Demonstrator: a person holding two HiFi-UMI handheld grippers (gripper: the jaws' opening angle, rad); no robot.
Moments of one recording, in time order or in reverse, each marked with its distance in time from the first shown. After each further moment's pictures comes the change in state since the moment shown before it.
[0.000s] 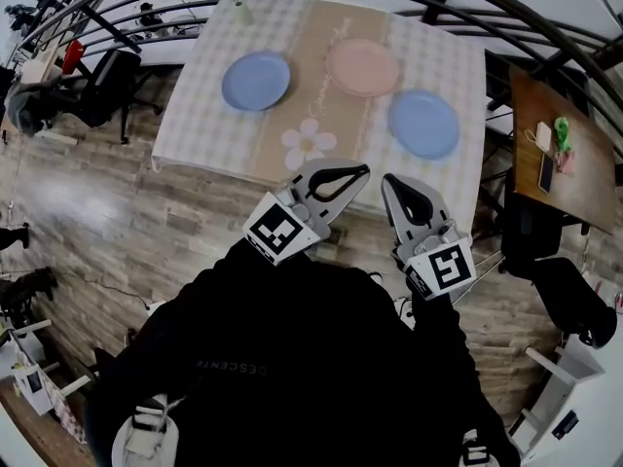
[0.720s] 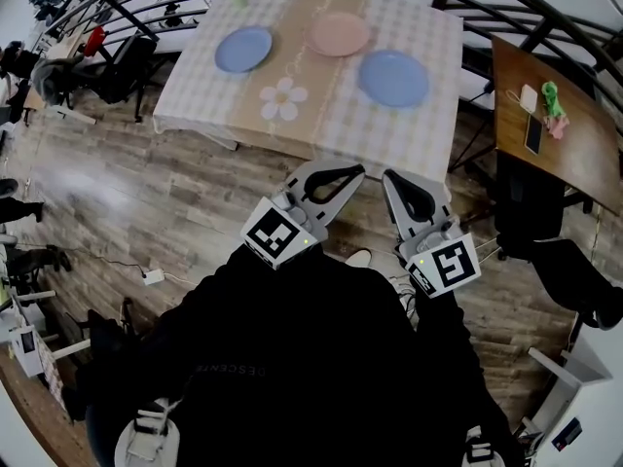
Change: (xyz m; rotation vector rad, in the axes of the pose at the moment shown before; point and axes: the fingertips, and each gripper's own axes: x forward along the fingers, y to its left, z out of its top) left arm 0.043 -0.225 -0.003 0.034 0.034 0.096; right arm -0.228 0.015 -0.014 0.010 -0.070 0.078
